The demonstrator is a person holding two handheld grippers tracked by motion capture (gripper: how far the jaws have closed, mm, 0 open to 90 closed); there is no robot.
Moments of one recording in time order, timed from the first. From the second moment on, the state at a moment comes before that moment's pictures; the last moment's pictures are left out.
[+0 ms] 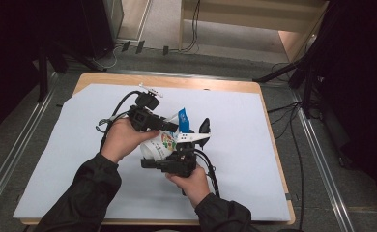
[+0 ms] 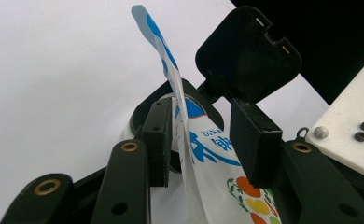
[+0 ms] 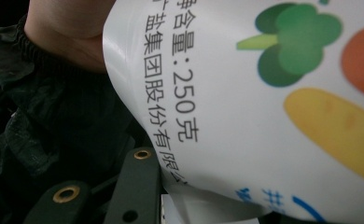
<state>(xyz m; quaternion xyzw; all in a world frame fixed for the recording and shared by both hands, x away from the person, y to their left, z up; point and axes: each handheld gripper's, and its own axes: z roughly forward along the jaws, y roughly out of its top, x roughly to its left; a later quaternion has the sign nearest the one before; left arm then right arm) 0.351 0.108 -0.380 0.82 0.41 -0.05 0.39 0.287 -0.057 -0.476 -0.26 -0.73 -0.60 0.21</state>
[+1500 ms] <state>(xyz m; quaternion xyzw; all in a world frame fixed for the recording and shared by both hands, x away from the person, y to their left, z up) 0.353 0.111 -0.386 0.83 0.41 -0.05 0.37 0.287 -0.054 -0.484 -0.27 -0.74 -0.58 0.20</state>
